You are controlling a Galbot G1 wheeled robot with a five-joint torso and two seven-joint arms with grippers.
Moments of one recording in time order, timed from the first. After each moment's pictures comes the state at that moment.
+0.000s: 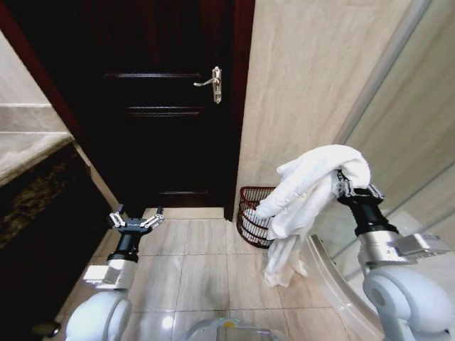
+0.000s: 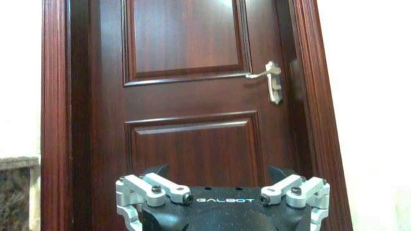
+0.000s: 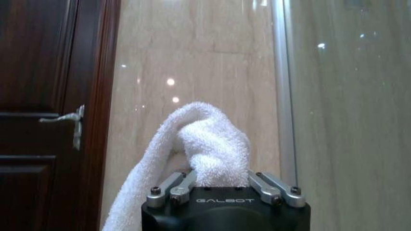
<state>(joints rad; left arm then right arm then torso) 1.73 -1.40 -0.79 -2.44 -0.21 0.00 -0.02 -1.44 1.18 0.85 2.50 0.51 -0.27 0.15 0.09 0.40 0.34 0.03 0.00</state>
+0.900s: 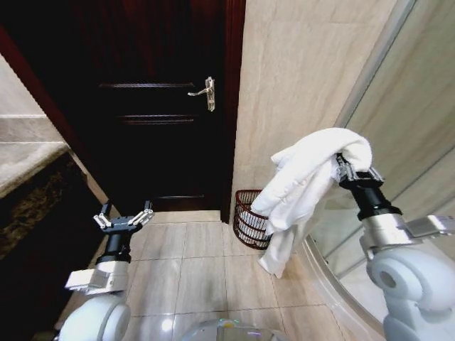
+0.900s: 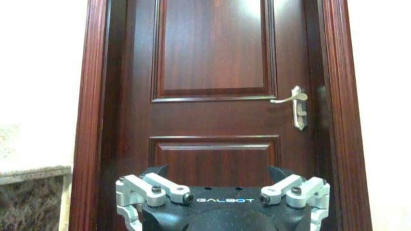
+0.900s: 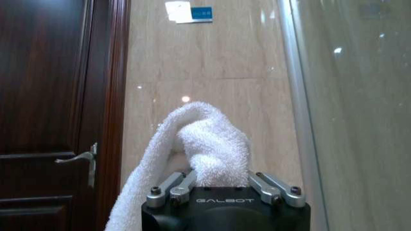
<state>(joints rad) 1.78 -1.44 -0.77 -2.50 -0.22 -0.02 -0.12 -1.29 1.16 0.85 2.44 0.62 -0.31 0.08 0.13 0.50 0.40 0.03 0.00</state>
